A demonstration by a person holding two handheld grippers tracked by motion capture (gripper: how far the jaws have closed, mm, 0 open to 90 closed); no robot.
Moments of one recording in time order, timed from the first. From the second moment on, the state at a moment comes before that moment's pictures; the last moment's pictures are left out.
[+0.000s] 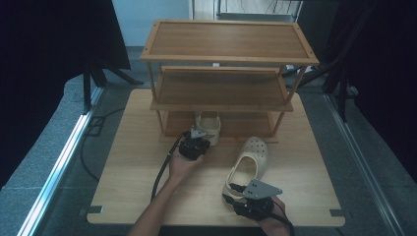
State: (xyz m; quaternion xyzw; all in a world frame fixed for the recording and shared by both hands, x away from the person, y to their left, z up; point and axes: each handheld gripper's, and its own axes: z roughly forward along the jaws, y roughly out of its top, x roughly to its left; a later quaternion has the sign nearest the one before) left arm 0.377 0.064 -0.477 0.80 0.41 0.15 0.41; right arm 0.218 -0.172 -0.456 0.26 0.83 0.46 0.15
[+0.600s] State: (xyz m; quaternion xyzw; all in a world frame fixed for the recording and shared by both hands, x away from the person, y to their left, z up) left arm 0.329 0.119 -0.470 0.78 0.42 0.10 0.44; right arm 0.217 -0.158 -0.456 0.25 0.83 0.47 0.14
